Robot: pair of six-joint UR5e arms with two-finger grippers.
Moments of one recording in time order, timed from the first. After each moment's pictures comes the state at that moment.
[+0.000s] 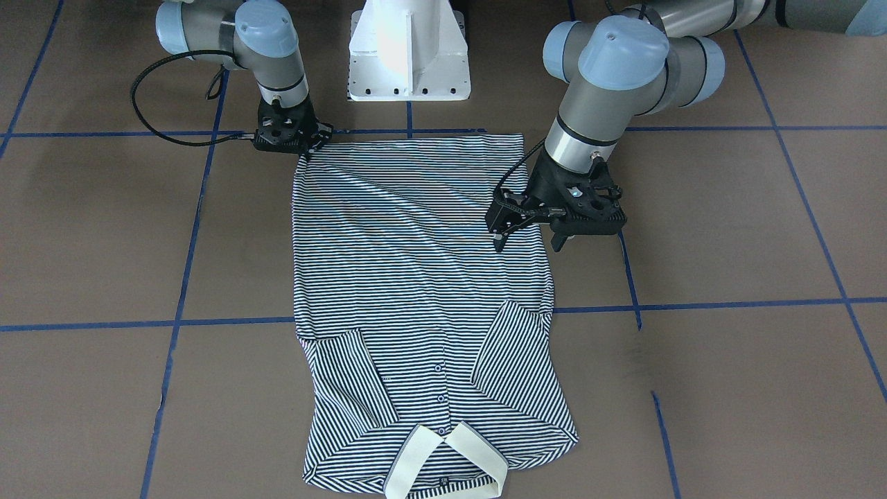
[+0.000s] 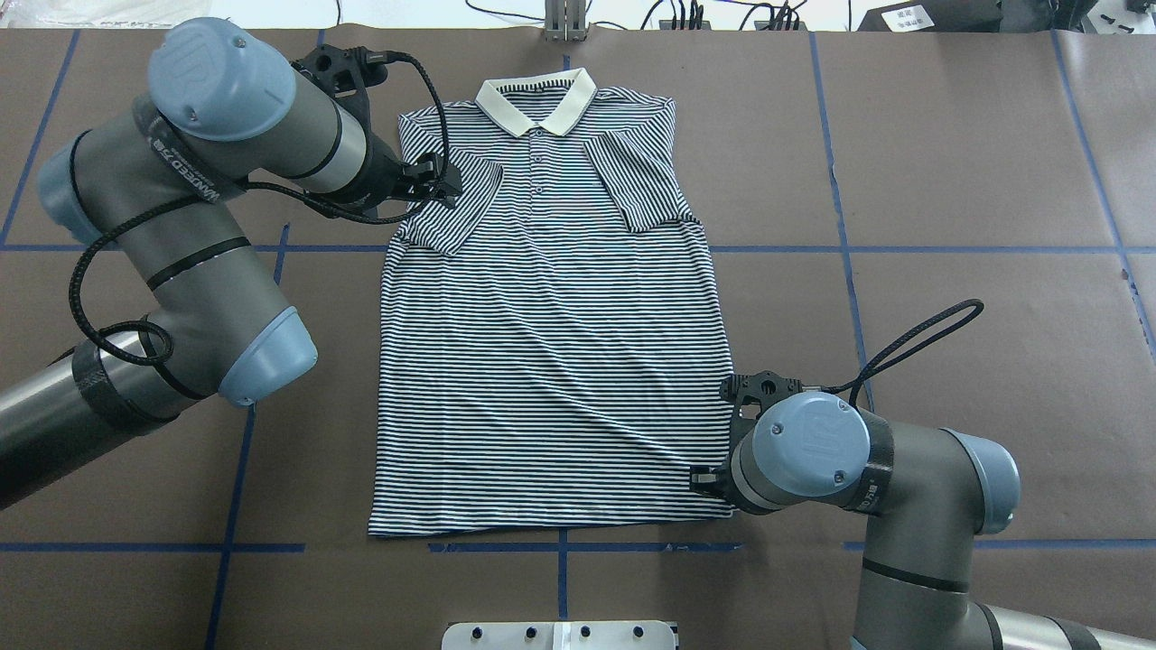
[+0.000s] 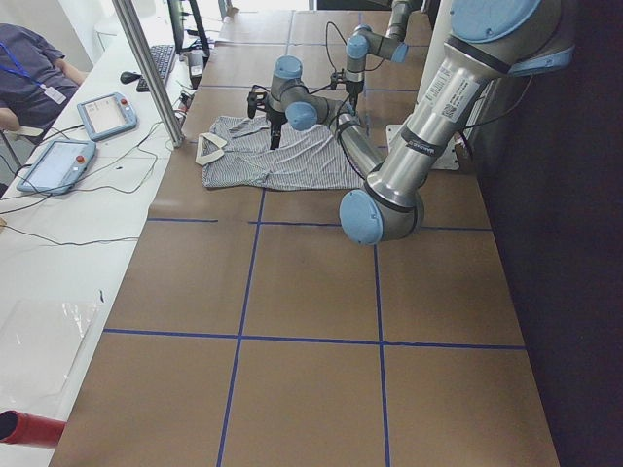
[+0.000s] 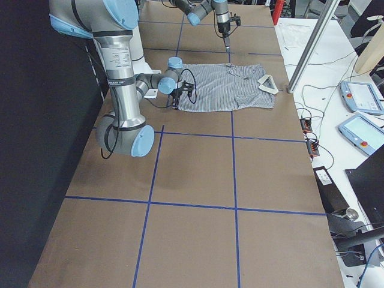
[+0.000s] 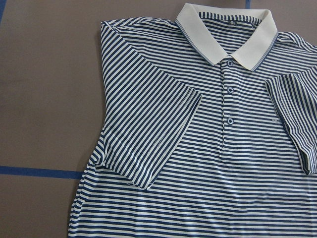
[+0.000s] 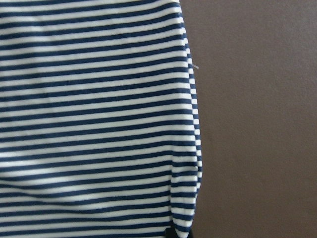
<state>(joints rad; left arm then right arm) -0.76 -2.18 -1.72 -1.78 -1.93 -1.21 0.30 -1.29 1.93 -1.50 1.79 1.45</state>
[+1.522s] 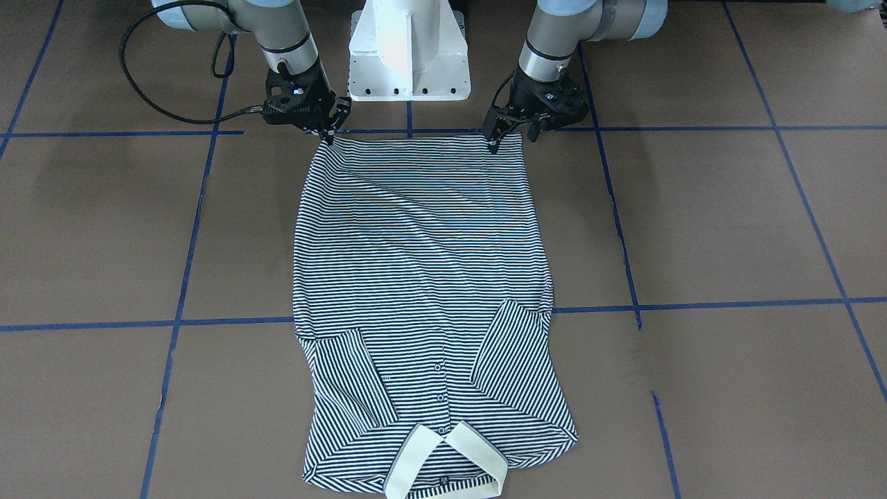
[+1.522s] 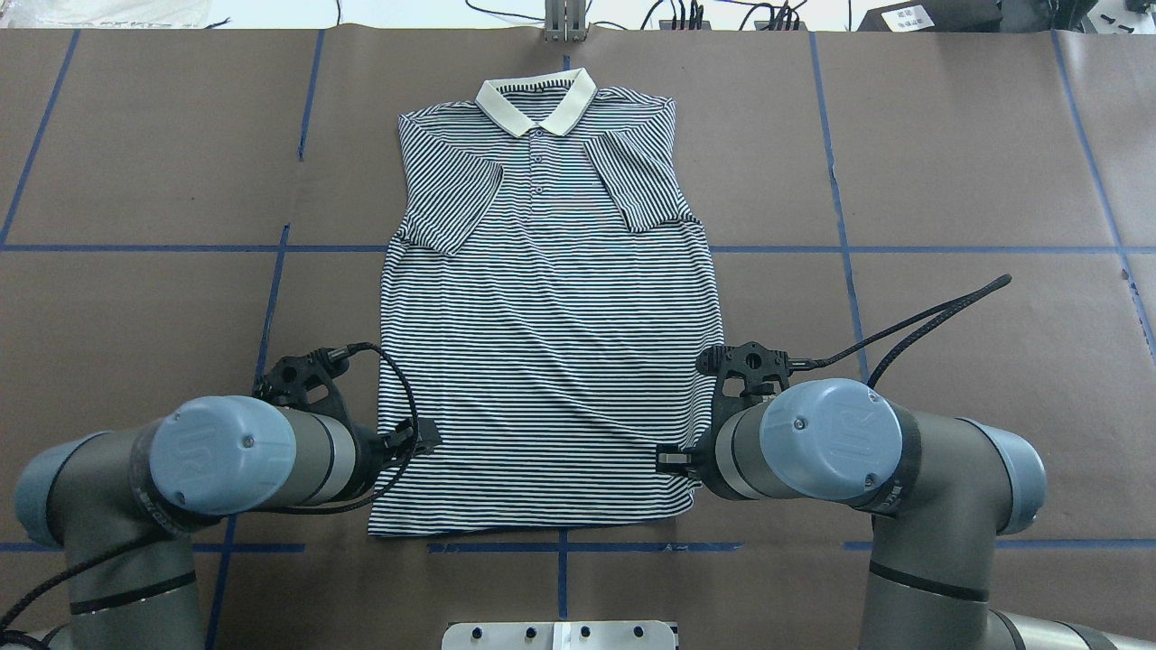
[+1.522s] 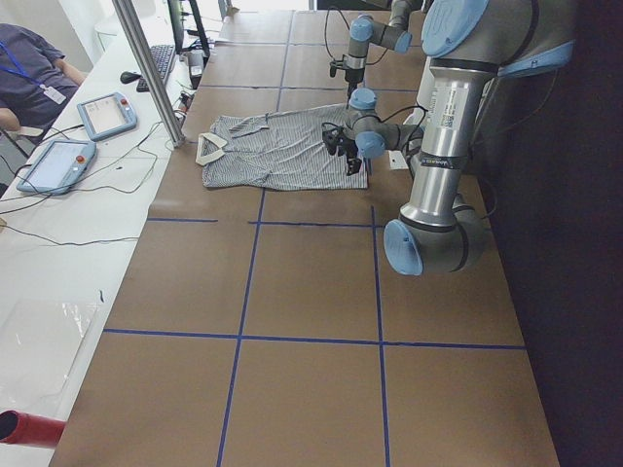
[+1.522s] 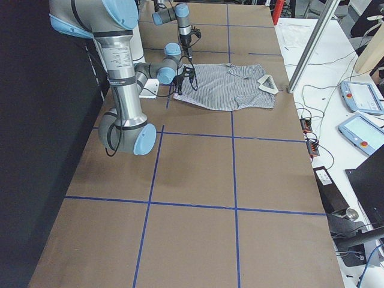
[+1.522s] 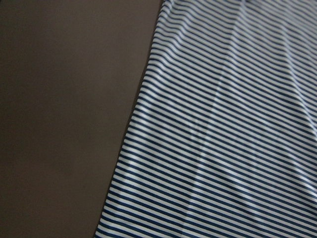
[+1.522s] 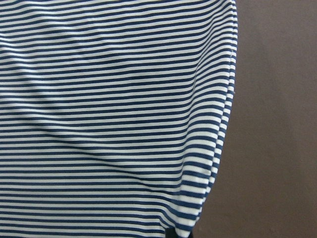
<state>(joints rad) -0.29 -1.83 -2.02 -1.76 -1.66 -1.84 0.31 -1.25 2.05 -1.49 1.73 1.44</state>
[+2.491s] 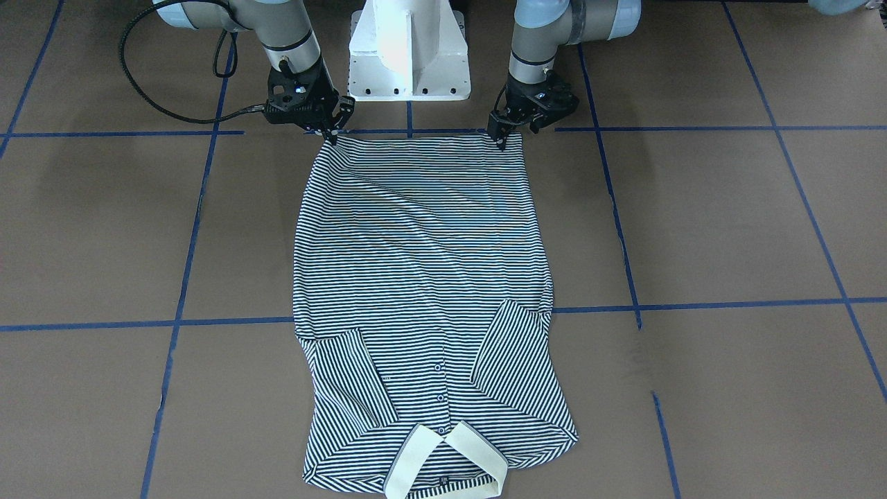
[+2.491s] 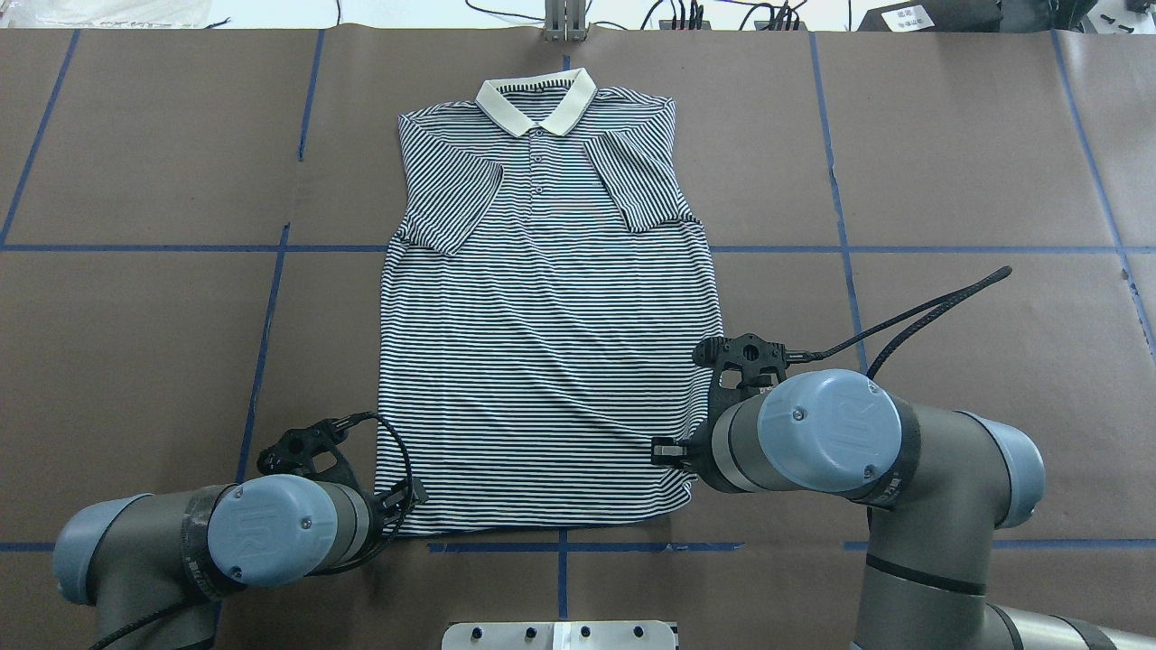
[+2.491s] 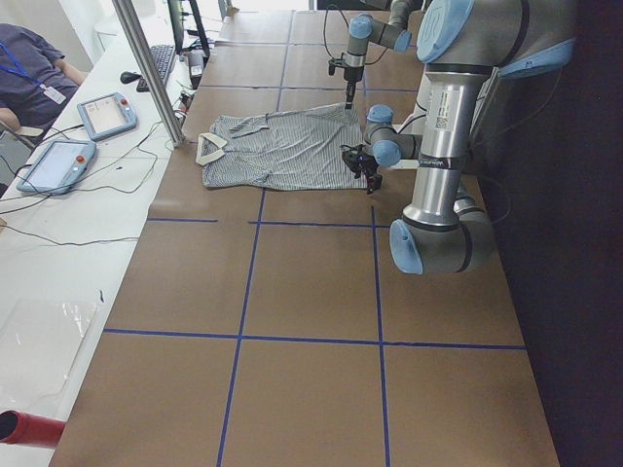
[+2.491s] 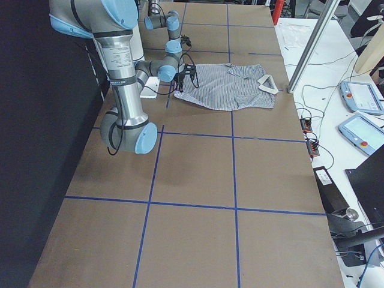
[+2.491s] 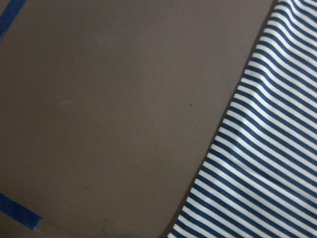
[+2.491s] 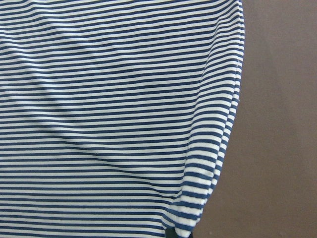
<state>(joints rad) -0.19 -1.82 -1.98 -1.68 -1.61 -1.94 0.32 -1.24 2.05 -1.49 1.74 1.44</state>
